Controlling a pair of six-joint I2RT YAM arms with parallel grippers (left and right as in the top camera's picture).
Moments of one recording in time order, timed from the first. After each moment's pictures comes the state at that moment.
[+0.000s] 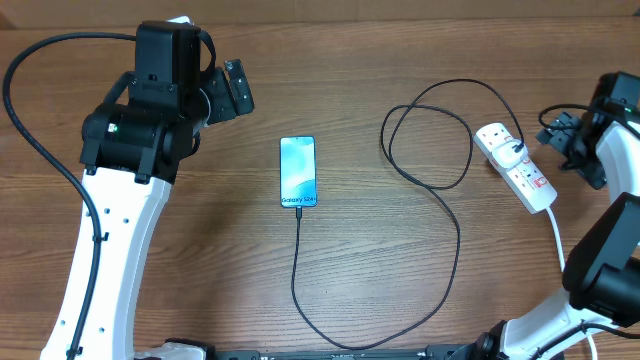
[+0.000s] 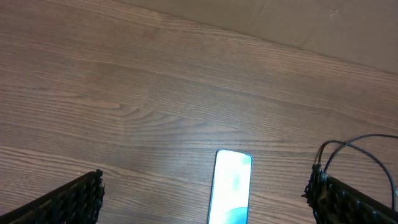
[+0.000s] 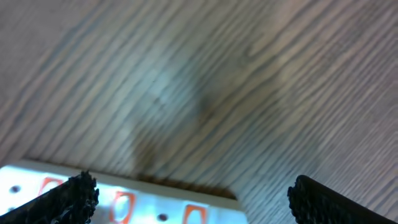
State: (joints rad) left arm -0.21 1.48 1.71 -1.03 -0.15 -0.42; right arm -0.43 1.88 1.39 -0.75 0.17 0.41
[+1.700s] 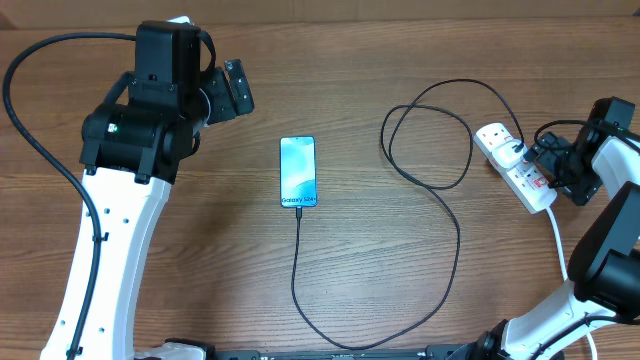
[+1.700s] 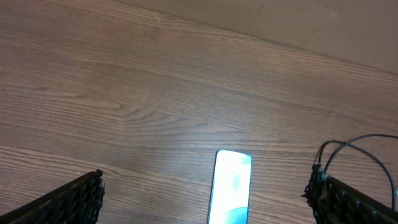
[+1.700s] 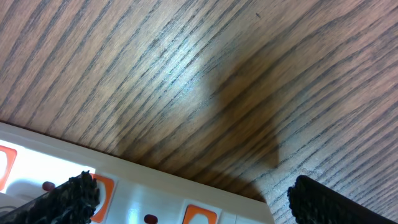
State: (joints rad) left arm -0.21 1.48 1.71 -1.03 -0.15 -0.42; right arm -0.47 1.94 1.28 -0.67 -0.01 0.34
